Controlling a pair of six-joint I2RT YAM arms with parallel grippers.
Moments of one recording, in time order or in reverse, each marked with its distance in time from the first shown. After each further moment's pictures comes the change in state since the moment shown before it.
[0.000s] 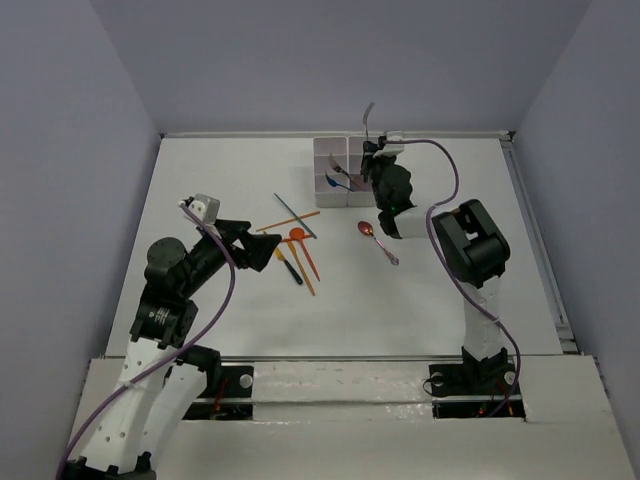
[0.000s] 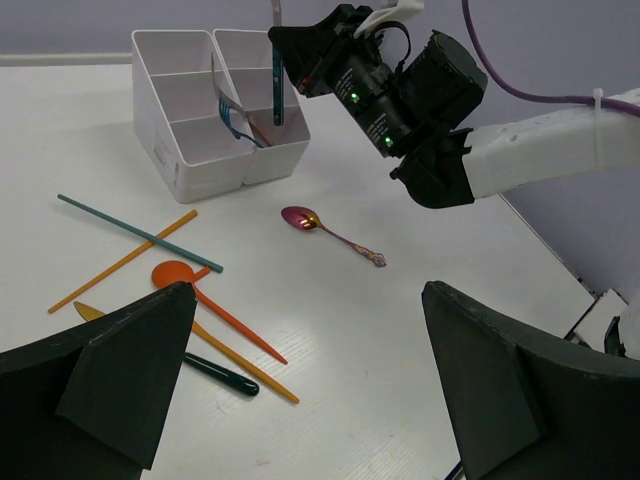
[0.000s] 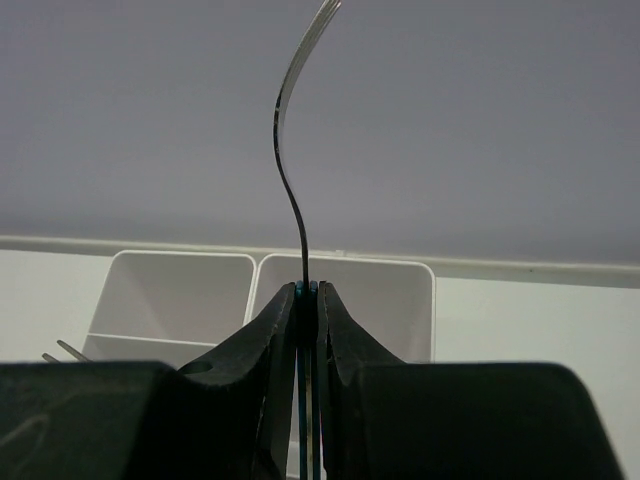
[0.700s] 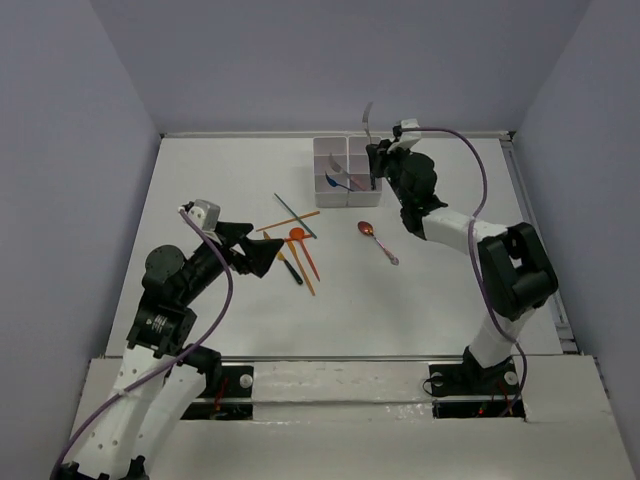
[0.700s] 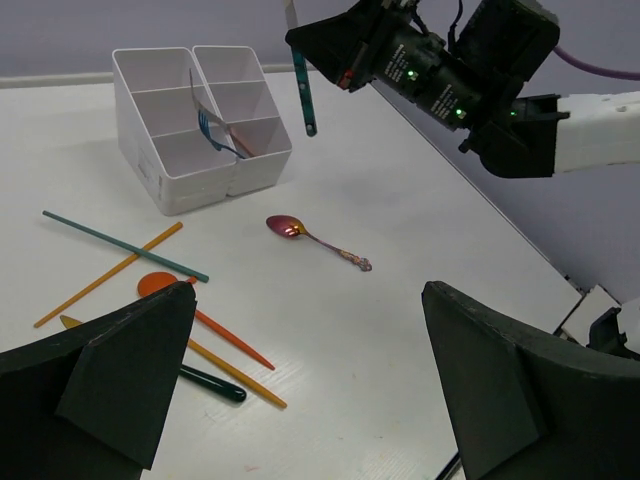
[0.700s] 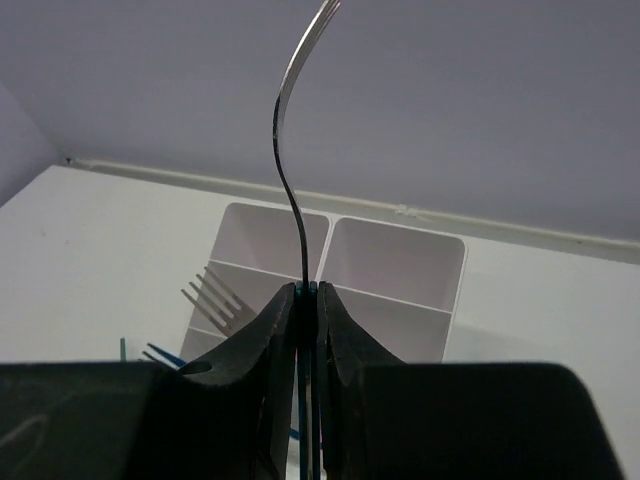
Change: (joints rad) left arm -0.061 -0.055 0.000 -0.008 -0.040 0.000; right arm -0.039 -0.389 -0.129 -0.419 -0.247 0.107
